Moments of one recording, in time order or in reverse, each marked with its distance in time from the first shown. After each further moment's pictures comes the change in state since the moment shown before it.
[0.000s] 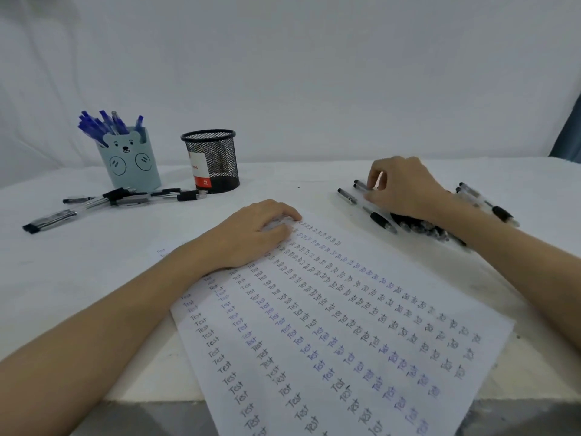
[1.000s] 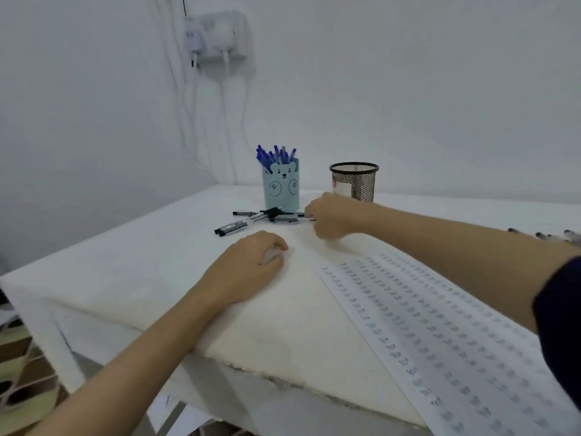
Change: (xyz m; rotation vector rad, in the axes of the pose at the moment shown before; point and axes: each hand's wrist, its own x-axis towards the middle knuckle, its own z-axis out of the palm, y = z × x) left_hand -0.138 -0.100 -0.082 0.184 0.333 -0.372; right_hand 0.055 -0.257 0.103 -0.360 -0.397 -0.616
